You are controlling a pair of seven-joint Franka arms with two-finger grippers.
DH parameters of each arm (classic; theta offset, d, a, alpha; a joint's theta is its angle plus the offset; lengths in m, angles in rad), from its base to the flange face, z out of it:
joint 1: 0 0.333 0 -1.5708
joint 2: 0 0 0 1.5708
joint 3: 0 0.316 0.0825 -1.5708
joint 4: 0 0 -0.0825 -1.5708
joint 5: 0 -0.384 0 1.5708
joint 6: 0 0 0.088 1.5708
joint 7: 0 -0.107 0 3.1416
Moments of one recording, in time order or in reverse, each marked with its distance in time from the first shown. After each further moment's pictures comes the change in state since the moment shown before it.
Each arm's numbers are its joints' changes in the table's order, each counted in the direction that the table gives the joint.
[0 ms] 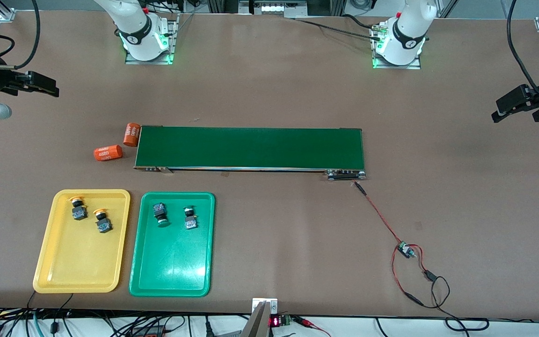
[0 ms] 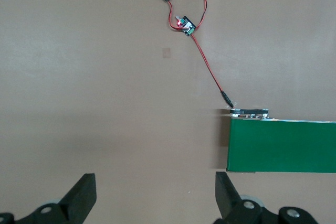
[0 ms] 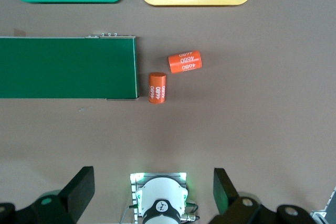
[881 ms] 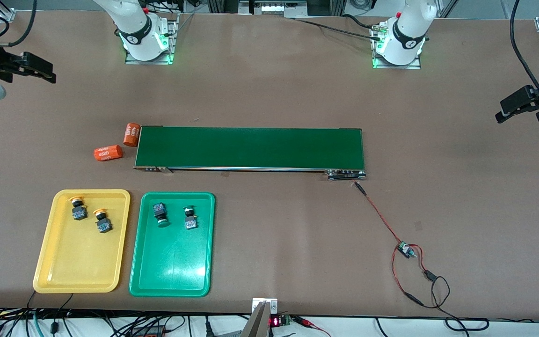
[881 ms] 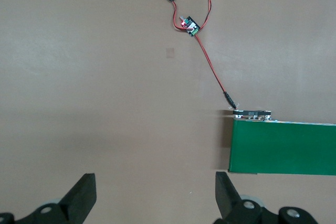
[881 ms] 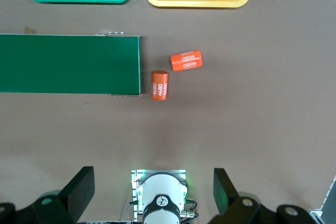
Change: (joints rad) left arm 0.012 0.001 0.002 0.000 0.000 0.000 0.000; right arm 0.047 -0.031 -0.050 -0.028 0.000 0.030 0.002
